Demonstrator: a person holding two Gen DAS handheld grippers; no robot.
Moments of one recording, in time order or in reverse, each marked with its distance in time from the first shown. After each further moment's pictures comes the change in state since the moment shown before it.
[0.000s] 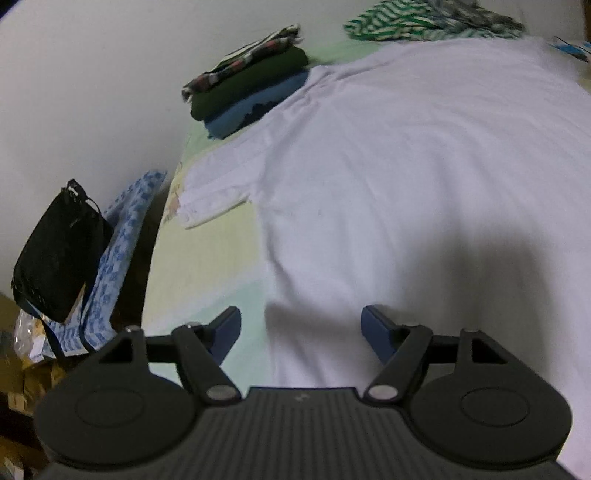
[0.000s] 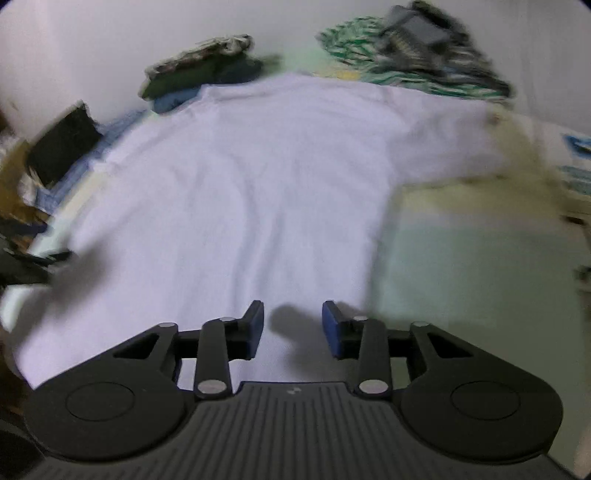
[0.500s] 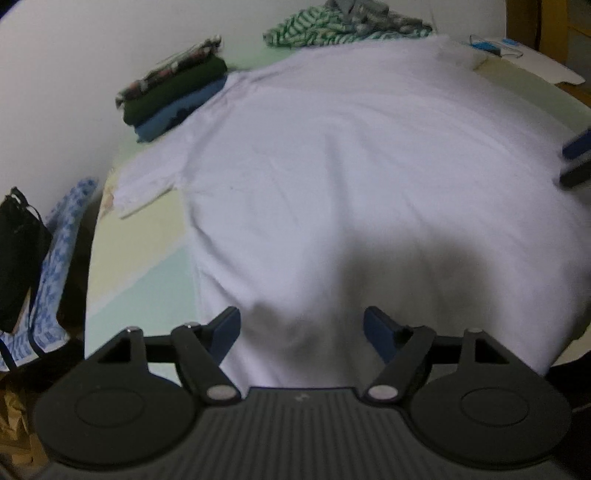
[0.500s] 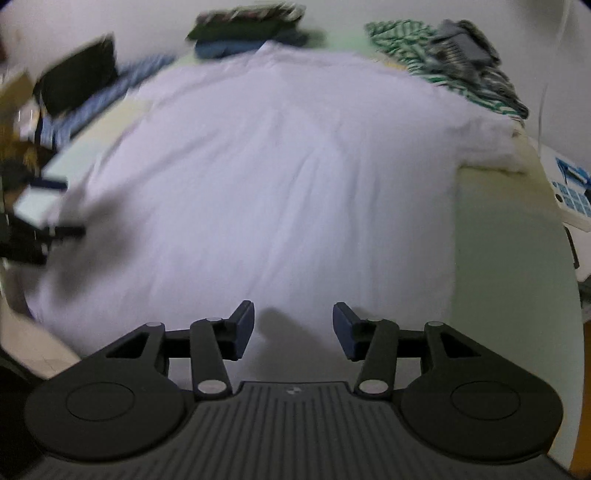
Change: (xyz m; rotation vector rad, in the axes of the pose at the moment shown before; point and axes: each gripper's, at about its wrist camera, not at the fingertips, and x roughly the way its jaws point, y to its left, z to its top) left arm -0.043 -0.012 -0.038 0.074 -0.040 -0.252; right arm -0.019 0.110 -0.040 -0.136 0.072 -0.118
